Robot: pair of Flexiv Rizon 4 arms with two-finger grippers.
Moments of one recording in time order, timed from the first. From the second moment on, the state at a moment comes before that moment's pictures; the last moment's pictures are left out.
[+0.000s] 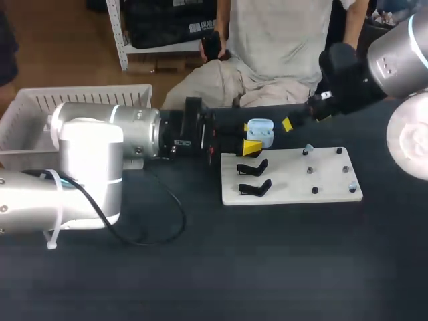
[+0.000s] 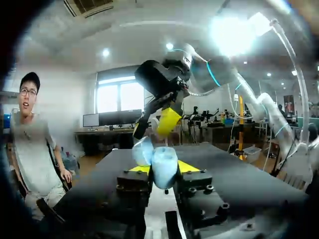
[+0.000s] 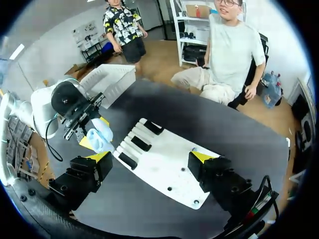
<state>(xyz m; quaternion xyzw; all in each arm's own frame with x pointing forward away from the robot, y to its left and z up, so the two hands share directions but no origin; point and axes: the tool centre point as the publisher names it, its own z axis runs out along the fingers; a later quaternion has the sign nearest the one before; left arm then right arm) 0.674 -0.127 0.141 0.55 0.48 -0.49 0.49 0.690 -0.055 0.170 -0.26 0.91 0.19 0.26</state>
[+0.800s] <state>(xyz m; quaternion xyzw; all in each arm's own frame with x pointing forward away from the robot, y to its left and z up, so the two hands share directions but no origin) 0.675 -0.117 0.138 0.53 0.48 -0.49 0.50 0.634 -0.153 0.100 -0.20 0.98 0.01 0.10</state>
